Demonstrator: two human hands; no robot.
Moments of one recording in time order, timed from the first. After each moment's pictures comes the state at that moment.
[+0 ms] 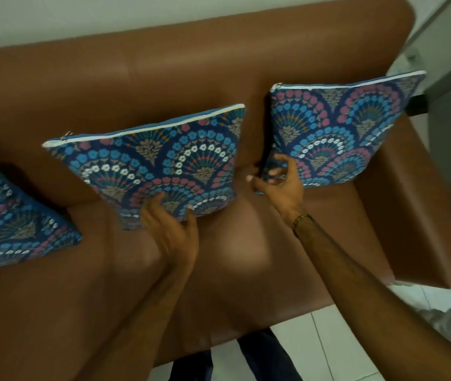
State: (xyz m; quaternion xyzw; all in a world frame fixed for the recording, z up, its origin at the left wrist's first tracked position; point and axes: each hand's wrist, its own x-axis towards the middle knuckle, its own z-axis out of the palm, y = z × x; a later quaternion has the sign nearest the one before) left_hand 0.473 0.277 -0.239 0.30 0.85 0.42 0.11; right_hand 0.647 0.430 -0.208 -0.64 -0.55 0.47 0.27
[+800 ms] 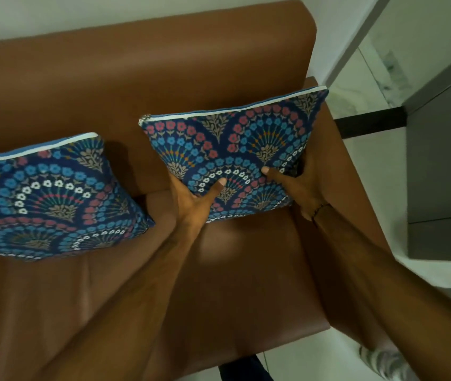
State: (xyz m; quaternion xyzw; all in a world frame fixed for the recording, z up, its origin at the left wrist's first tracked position) left_hand 0.685 0.516 -0.252 0.25 0.74 0.52 0.34; right_hand 0.886 0.644 -0.260 -0.58 -0.55 0.52 0.30
